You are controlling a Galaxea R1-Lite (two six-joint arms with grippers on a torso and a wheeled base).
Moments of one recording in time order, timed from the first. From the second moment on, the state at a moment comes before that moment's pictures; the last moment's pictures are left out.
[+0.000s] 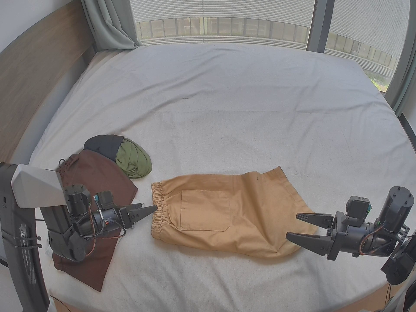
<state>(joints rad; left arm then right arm) -0.06 2.35 -0.51 -1.55 -0.76 -0.36 0.41 1.75 -0.06 -1.54 0.60 0.36</state>
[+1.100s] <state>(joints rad) -0.15 2.54 -0.55 -1.56 -0.74 -0.42 0.41 1.77 -0.06 -1.54 0.60 0.36</state>
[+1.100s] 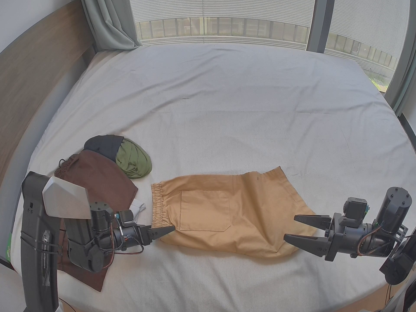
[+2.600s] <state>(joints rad) -0.25 2.51 -0.61 -1.55 -0.48 -0.69 0.42 1.81 -0.06 -1.54 0.60 0.35</state>
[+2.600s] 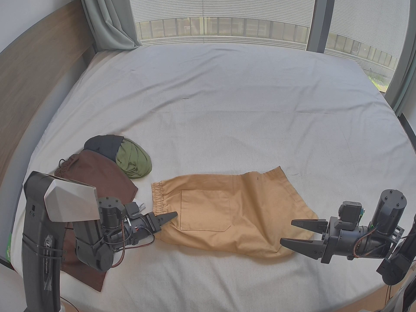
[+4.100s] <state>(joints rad) -0.20 2.34 -0.50 -1.55 -0.49 -0.69 0.39 1.85 -0.06 -1.54 0.60 0.35</state>
